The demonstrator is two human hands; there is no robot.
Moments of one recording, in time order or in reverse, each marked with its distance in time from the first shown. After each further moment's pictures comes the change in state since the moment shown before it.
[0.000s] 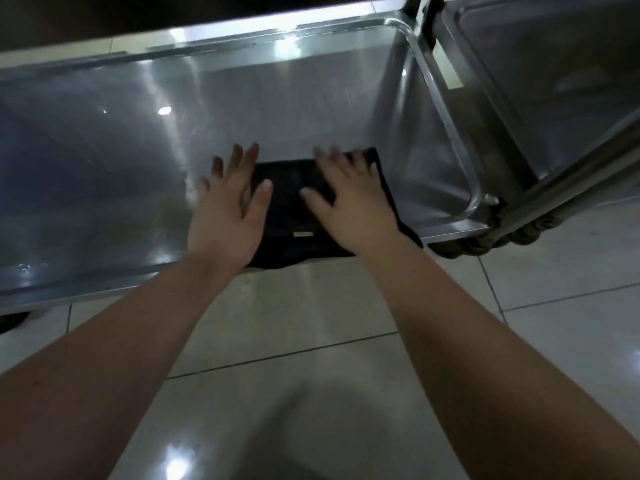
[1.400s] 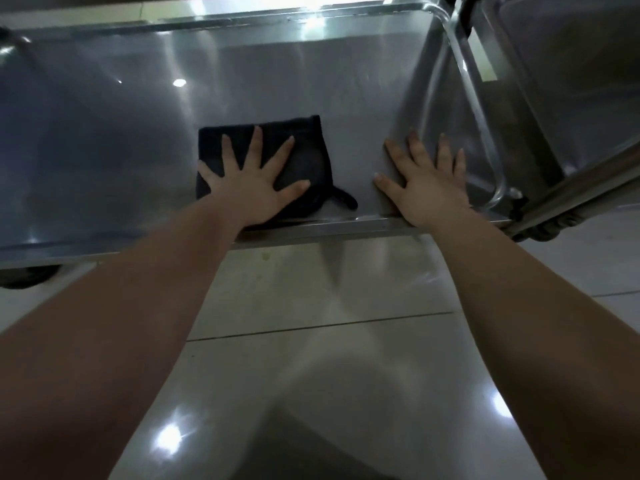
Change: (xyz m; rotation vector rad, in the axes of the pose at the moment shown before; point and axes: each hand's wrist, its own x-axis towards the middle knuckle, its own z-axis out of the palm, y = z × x) left_hand 0.030 -0.028 0.000 0.545 -0.435 -0.187; right_hand 0.002 0.067 -0.008 -0.258 -0.157 0.173
